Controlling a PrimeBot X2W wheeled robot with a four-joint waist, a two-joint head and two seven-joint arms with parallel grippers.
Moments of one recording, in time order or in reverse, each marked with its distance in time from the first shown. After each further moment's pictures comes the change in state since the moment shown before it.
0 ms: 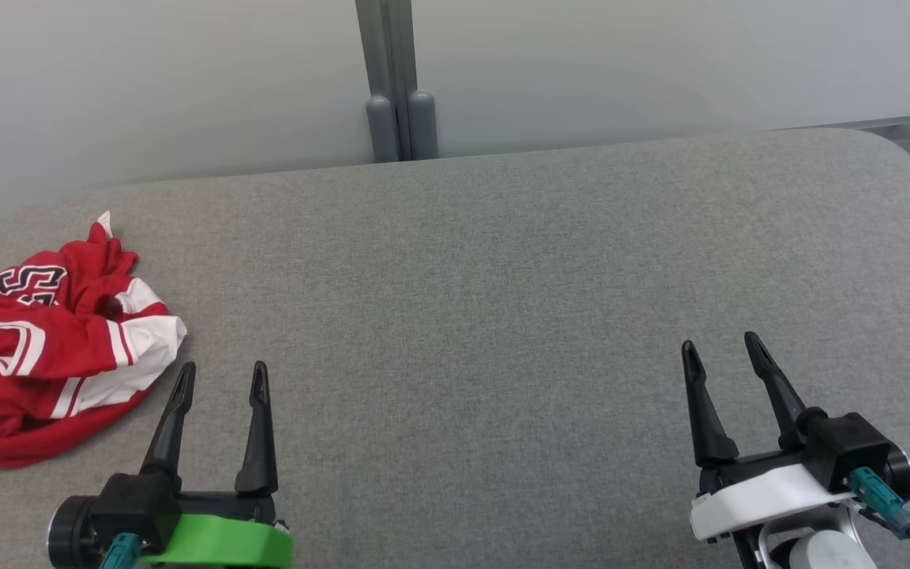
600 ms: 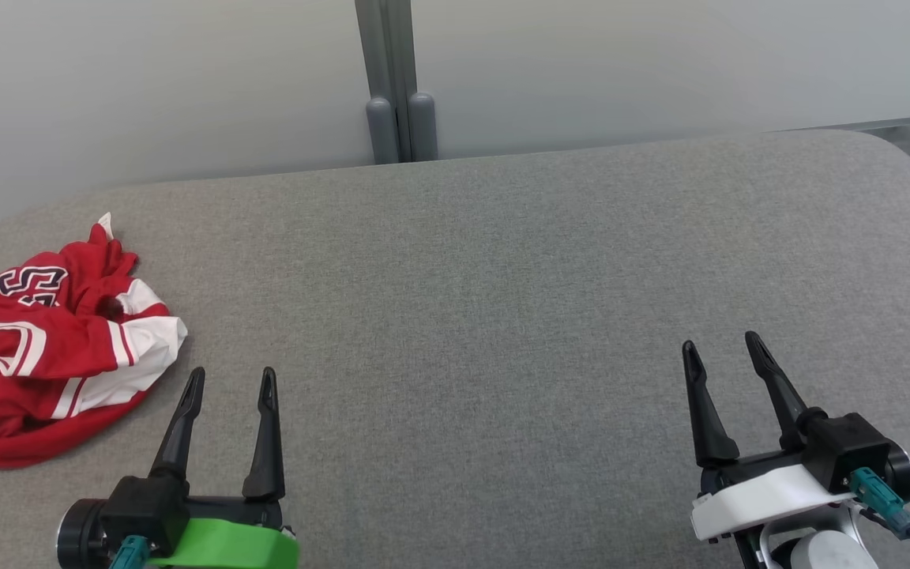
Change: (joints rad) left arm 0.005 0.000 -0.012 0.009 0.004 0.000 -0.006; right arm 0.001 0.000 -0.001 -0.001 -0.014 0.000 -0.004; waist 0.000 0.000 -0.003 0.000
